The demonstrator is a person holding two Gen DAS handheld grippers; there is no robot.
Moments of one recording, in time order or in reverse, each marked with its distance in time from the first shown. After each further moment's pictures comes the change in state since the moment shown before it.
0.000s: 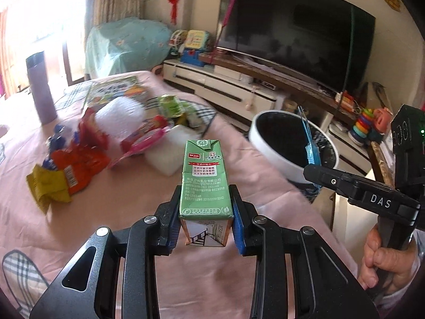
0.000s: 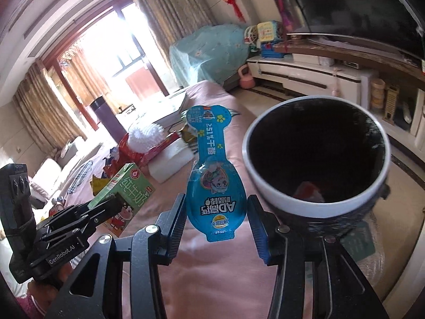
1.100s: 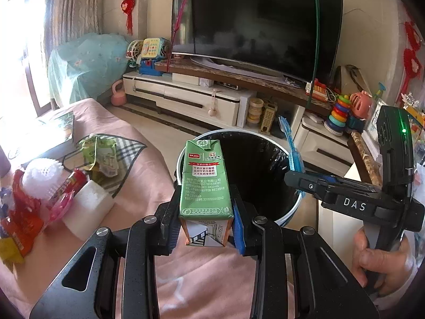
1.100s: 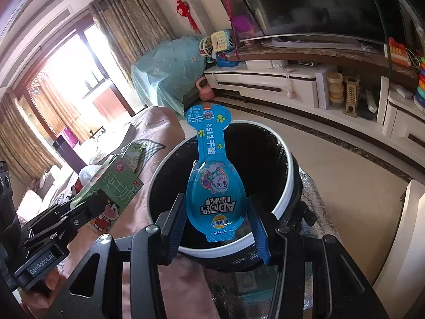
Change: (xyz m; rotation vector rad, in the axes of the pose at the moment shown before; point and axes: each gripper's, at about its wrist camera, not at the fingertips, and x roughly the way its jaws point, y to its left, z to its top) left arm 0.059 -0.098 0.061 0.145 -0.007 -0.113; right arm -0.022 -0.100 0.036 0.116 -0.044 -0.135
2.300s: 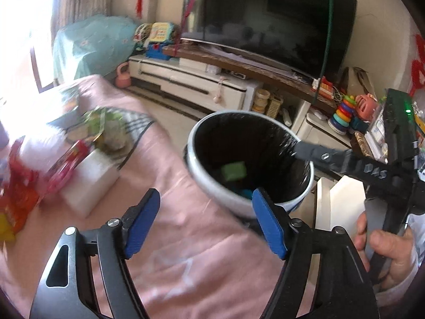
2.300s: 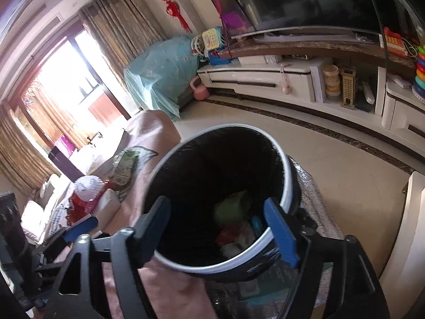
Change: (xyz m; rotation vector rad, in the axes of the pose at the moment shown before) left arm -0.002 0.029 -0.027 -0.091 0.066 -0.002; right arm -0.003 0.005 0.006 0.055 -0.009 0.011
